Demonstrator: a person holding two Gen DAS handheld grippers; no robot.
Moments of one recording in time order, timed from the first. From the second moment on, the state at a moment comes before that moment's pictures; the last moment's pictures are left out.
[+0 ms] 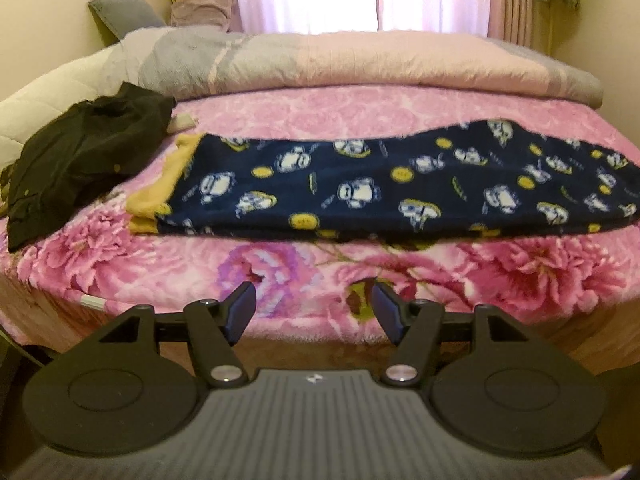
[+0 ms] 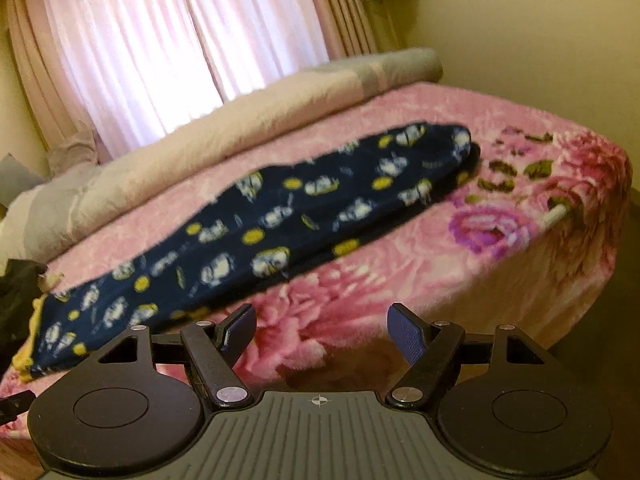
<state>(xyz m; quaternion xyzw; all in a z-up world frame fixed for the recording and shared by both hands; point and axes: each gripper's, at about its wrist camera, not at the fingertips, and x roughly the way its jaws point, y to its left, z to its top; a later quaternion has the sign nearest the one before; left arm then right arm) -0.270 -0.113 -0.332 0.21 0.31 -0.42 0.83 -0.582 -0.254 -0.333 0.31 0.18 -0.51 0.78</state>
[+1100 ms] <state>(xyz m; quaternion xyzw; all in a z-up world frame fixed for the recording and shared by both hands) -0.235 -0.143 -0.331 0.23 0.37 -0.34 0.83 -0.488 -0.291 -0.333 0.27 0.27 -0.40 0.83</state>
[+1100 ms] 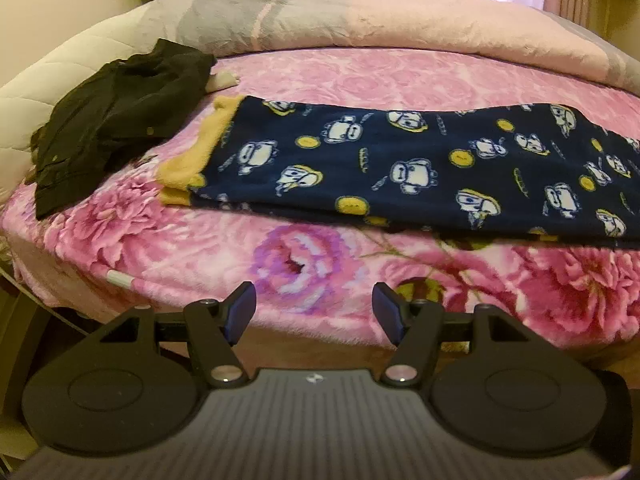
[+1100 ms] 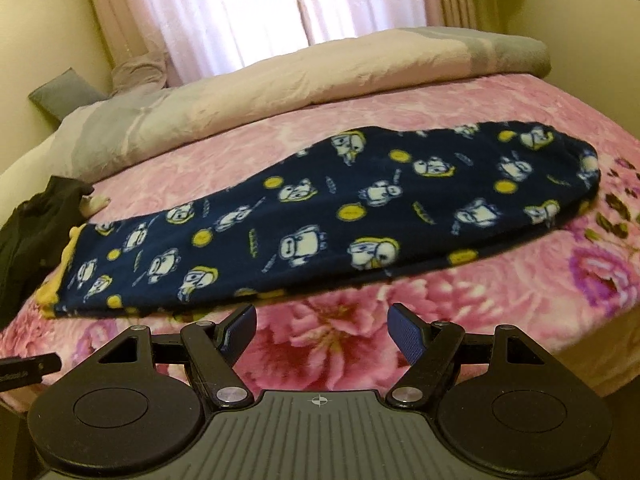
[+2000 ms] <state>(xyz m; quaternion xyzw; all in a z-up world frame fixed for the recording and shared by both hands) 0.003 -0.091 -0.431 -0.26 0.51 -0.22 0.79 -0.467 -0.381 -0.397 0.38 0.29 -0.46 0.75</state>
